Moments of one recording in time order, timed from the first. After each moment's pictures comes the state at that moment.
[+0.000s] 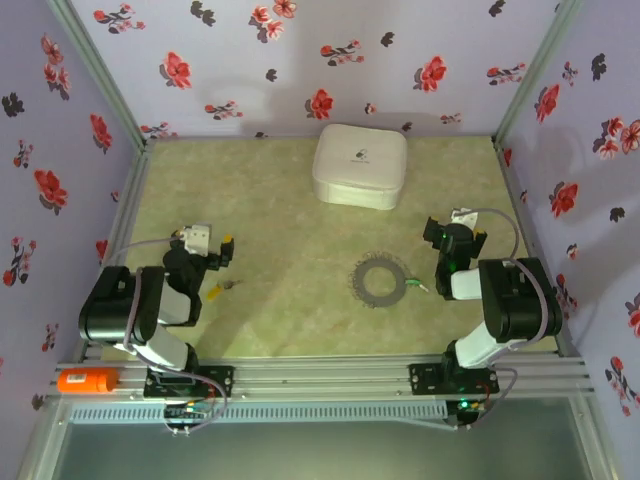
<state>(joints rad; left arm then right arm) -0.06 1.57 0.15 1.19 0.05 0.14 0.05 1.57 0.35 0.83 0.36 0.13</state>
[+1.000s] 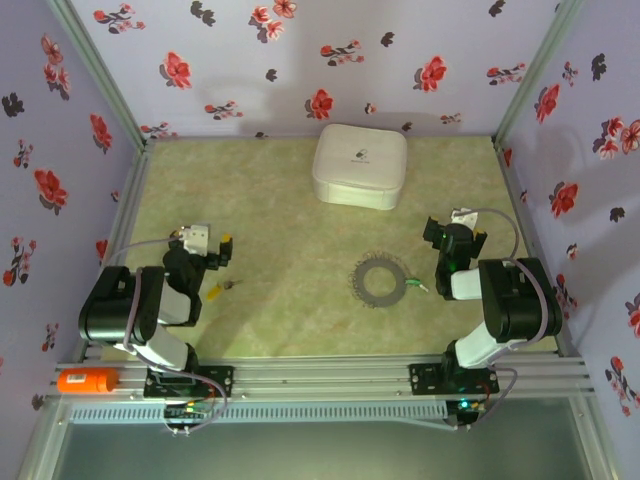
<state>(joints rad) -0.06 1.57 0.15 1.19 0.02 0.13 0.05 1.57 0.35 0.83 0.36 0.13</state>
